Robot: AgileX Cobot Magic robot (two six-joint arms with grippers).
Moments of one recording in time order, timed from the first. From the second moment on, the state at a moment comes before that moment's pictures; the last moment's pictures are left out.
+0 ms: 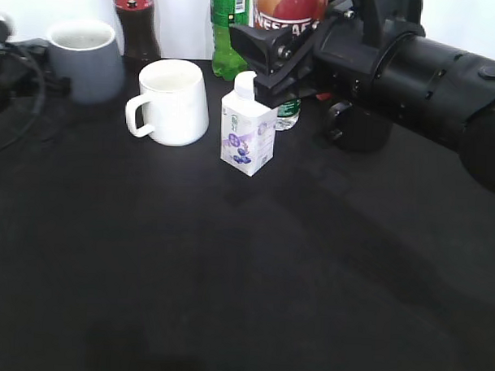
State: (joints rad) left arm -0.02 2.04 -0.96 0.18 -0.96 0.11; right arm 0.65 1.56 -0.79 -0.18 -0.66 0.04
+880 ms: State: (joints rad) left arm -0.02 2.16 -0.94 0.17 -1.06 0.05; right arm 0.65 1.56 -0.79 -0.18 -0.66 0.04
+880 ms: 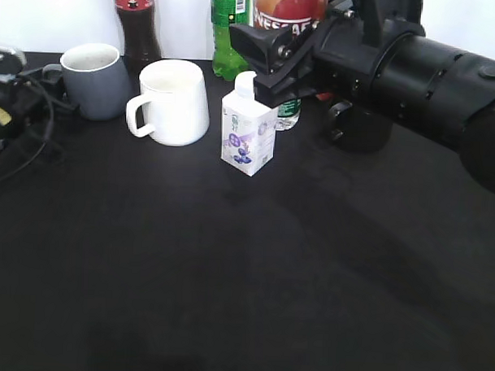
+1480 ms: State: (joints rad) left arm -0.02 1.32 -0.40 0.25 -0.70 -0.06; right arm 0.42 1.56 -0.84 0.40 -0.66 -0.28
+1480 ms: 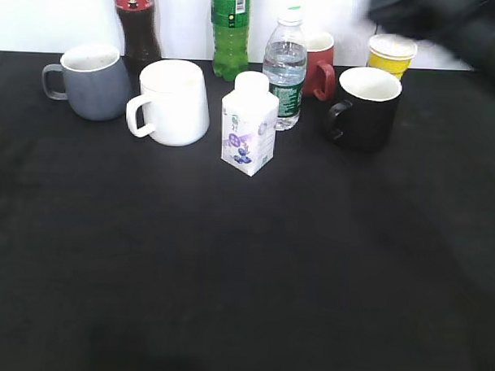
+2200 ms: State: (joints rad) left arm -0.02 1.25 -0.40 0.25 -0.65 -0.10; right arm 0.05 2.06 -1.00 0.16 -0.85 -0.08
